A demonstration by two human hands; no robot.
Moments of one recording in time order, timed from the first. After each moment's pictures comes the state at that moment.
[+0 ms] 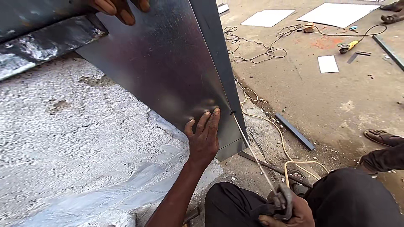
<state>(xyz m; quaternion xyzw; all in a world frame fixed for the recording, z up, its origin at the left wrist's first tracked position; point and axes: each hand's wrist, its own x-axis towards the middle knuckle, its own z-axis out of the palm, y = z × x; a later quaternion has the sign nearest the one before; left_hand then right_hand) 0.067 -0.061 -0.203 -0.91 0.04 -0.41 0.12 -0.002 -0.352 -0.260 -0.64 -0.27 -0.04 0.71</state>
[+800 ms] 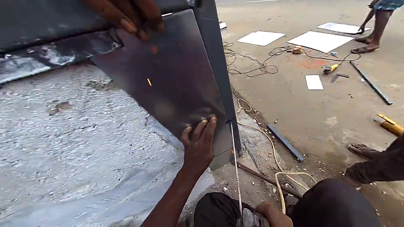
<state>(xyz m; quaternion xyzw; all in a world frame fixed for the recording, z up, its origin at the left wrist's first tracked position) 0.063 -0.065 -0.203 -0.91 0.03 -0.41 0.09 -0.026 -0.339 -0.247 -0.78 -0.27 -0.13 0.55</state>
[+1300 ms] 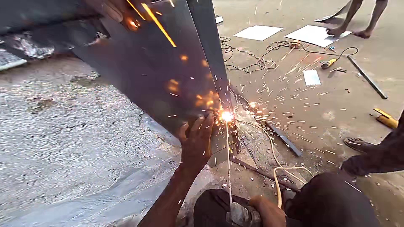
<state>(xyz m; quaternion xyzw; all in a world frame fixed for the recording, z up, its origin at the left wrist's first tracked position) 0.062 -0.064 -0.203 -0.91 0.04 -0.41 0.07 -0.026 -0.329 -0.239 -0.81 -0.27 -0.12 0.51</state>
